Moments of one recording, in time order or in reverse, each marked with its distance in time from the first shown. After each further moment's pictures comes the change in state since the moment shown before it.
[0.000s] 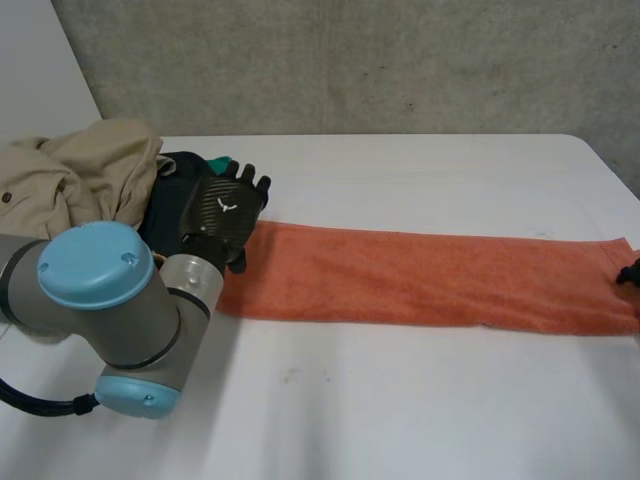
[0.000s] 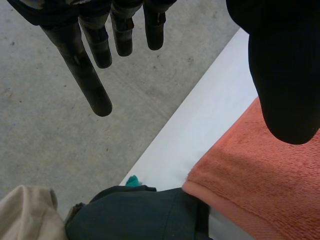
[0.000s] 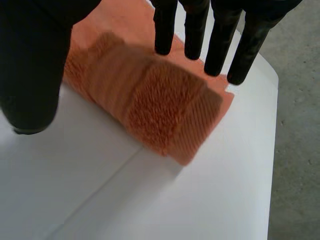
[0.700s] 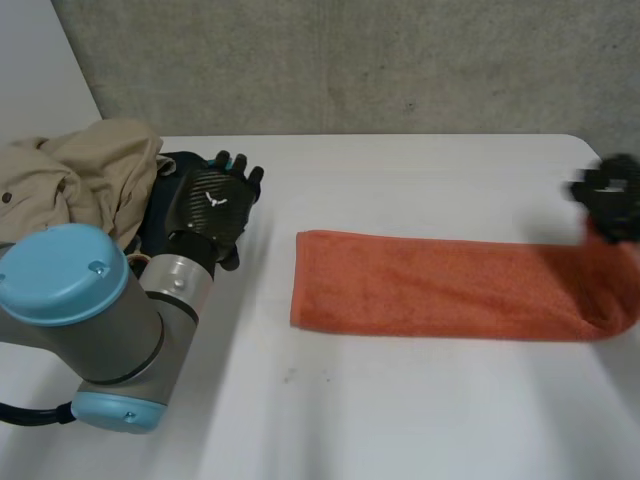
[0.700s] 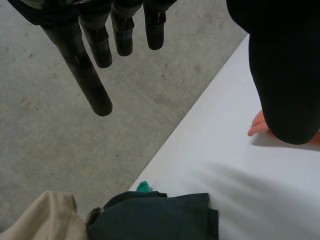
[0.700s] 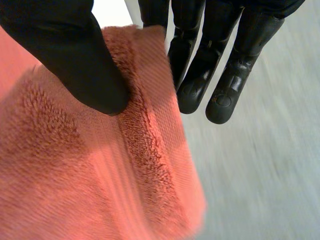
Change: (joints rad) left arm -0.004 0.107 -0.076 0.003 -0.012 0.000; right arm 0.348 -0.063 -0.088 -0.359 0.122 0.016; left_hand 0.000 0.000 0.000 0.000 0.000; right_hand 0.709 0.845 0.841 0.856 0.820
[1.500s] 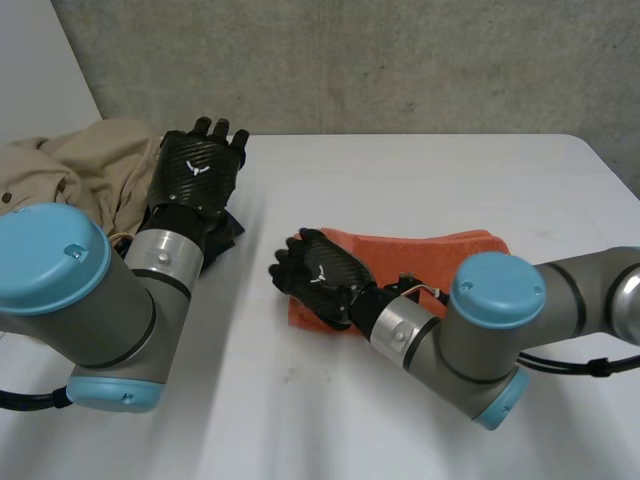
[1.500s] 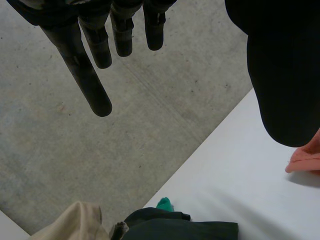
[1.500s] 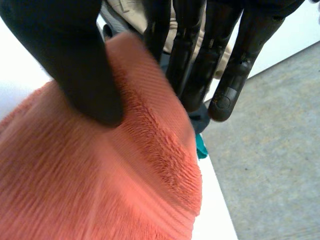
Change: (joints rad) left arm 0.004 0.040 0.036 0.019 -0.046 -0.086; right arm 0.763 0.203 -0.066 -0.167 -0.019 0.159; left_hand 0.000 0.000 0.000 0.000 0.000; right_hand -0.303 -0.338 -0.313 -0.311 -0.299
